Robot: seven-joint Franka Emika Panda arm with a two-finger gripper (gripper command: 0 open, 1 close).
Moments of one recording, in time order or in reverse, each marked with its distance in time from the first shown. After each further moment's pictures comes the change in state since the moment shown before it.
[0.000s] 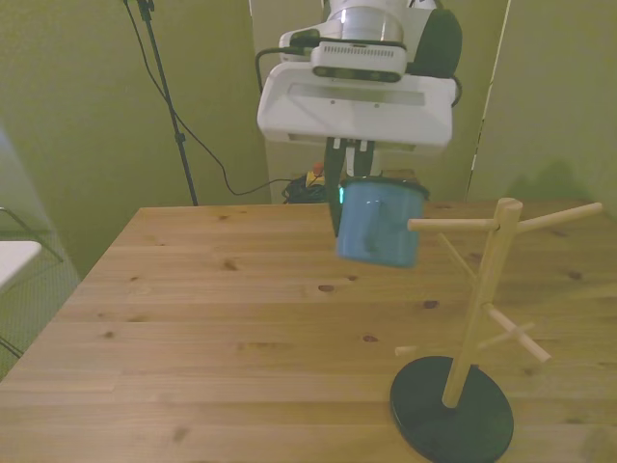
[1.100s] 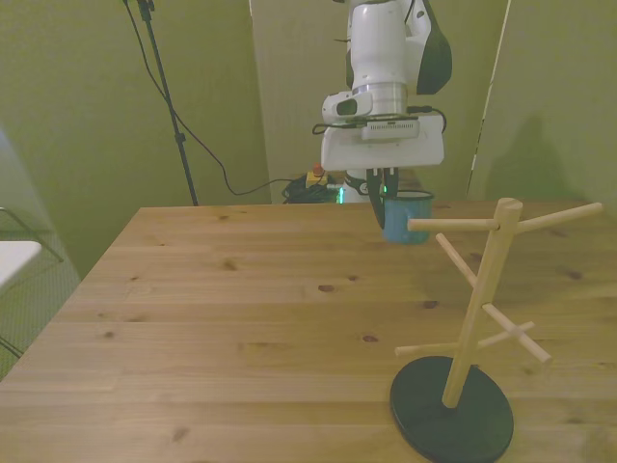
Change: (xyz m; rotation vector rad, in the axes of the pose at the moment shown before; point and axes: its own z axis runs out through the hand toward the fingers) arm -0.184 0.121 -0.042 -0.115 -0.379 -0.167
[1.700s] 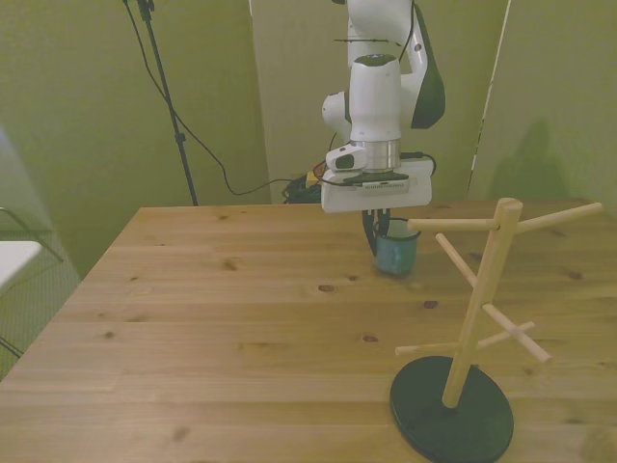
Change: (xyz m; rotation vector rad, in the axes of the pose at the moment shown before) arm -0.023 0.028 0.066 -0.136 -0.153 0.026
